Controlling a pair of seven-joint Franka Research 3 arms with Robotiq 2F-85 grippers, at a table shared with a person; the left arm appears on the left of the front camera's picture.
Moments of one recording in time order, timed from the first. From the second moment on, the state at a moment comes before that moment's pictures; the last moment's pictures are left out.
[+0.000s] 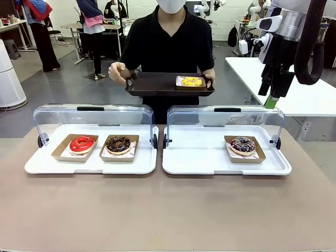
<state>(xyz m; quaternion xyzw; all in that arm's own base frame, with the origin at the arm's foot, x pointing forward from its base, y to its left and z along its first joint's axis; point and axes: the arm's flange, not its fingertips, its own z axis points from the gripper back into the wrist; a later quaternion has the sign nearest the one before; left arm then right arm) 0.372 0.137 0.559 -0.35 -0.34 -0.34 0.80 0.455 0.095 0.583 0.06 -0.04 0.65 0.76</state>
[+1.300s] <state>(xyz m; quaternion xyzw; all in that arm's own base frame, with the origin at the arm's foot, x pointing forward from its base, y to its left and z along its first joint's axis) 0.372 0.137 0.559 -0.35 -0.34 -0.34 0.80 0.447 -0.150 0.495 0.37 -0.37 0.60 0.60</state>
